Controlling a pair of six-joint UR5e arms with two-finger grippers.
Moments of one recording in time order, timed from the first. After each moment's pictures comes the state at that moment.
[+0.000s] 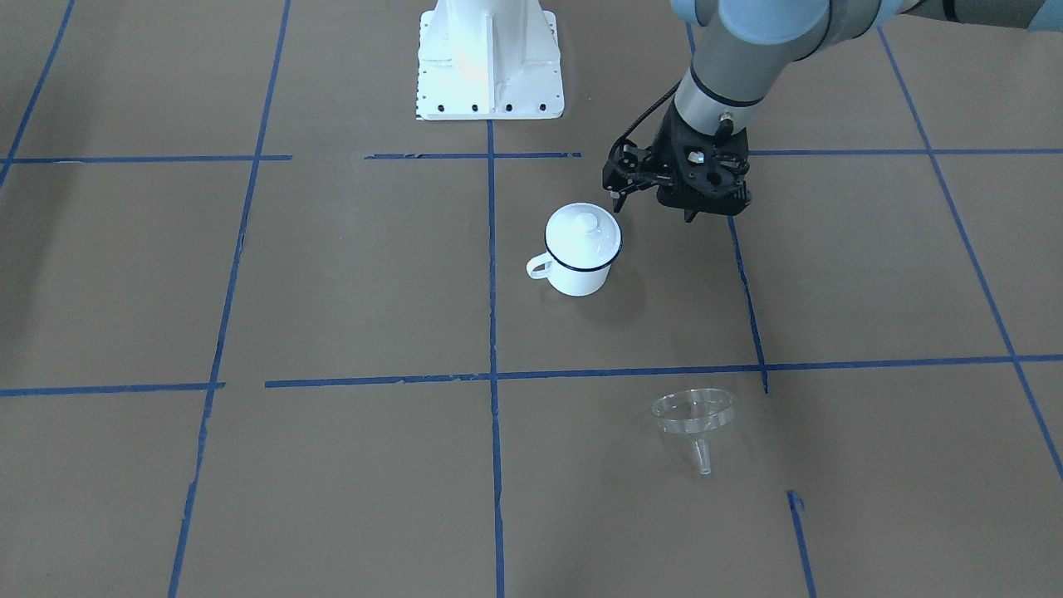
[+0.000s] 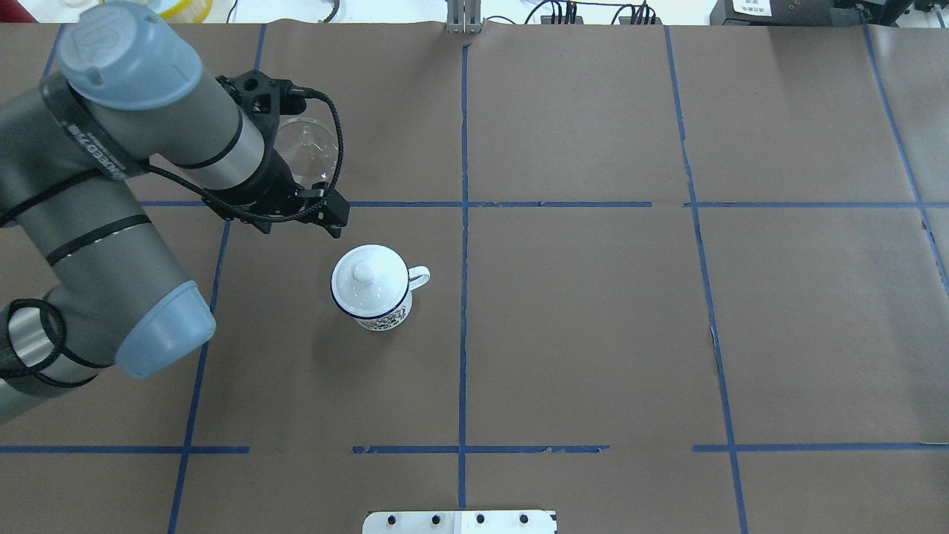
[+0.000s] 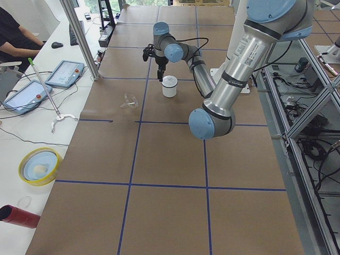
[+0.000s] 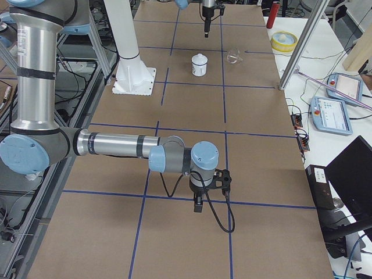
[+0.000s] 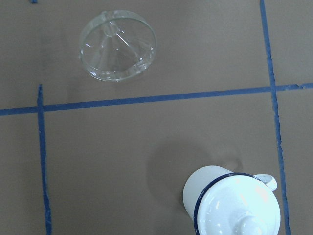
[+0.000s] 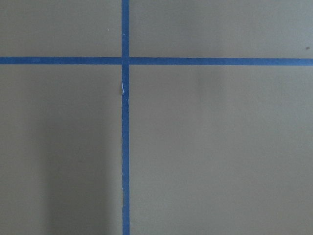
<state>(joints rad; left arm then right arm) -0.74 -2.14 -1.91 -1.44 -2.09 -0.97 1.57 -1.68 1.66 -1.57 2.29 0.01</state>
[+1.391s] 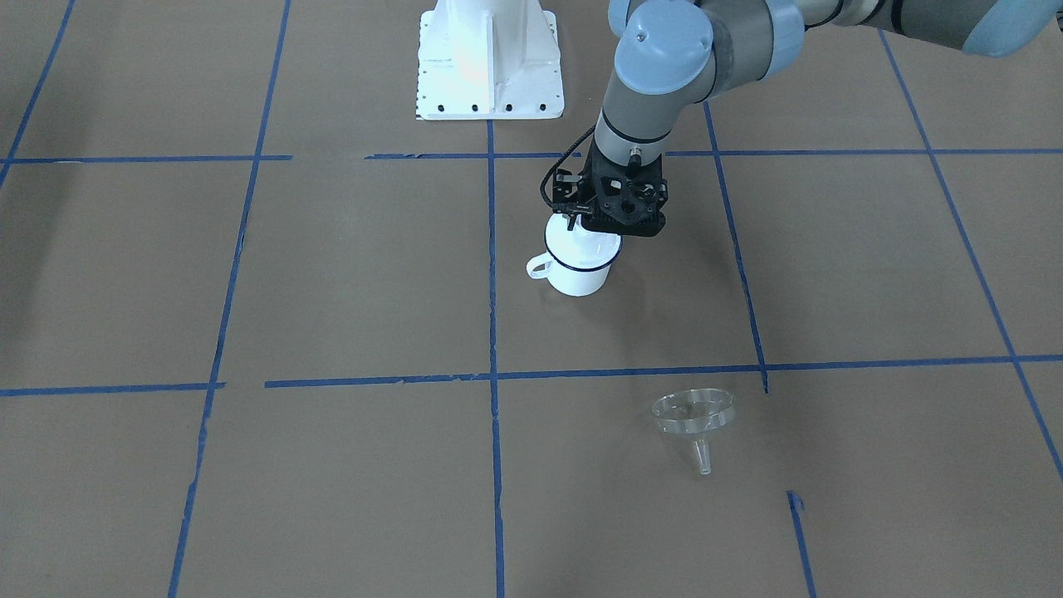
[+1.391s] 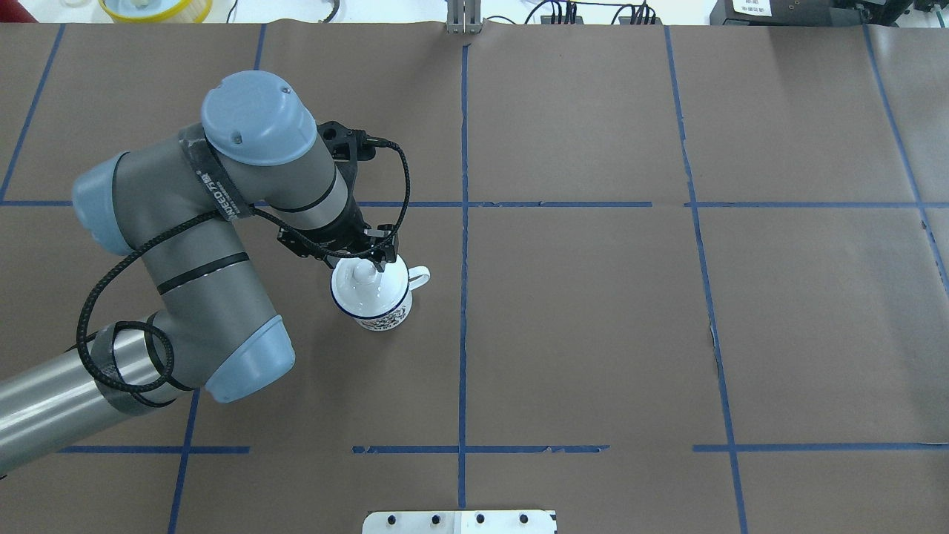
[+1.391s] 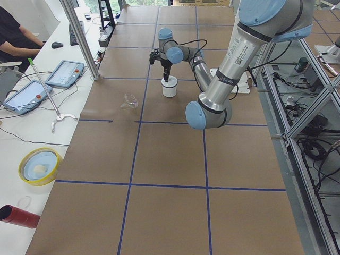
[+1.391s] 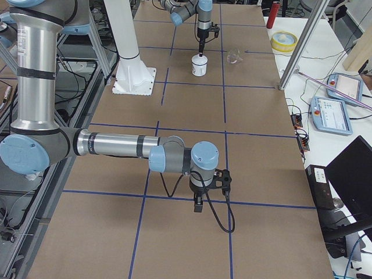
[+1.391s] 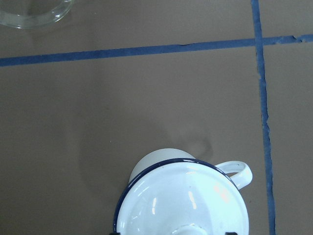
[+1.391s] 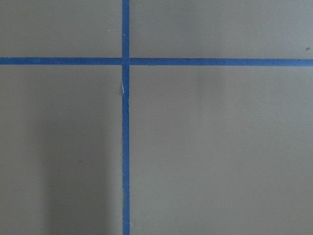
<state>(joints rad) -0.64 -2.22 -1.79 -1.46 -2.04 -1.02 1.57 -1.68 1.66 -1.57 2.29 0.01</state>
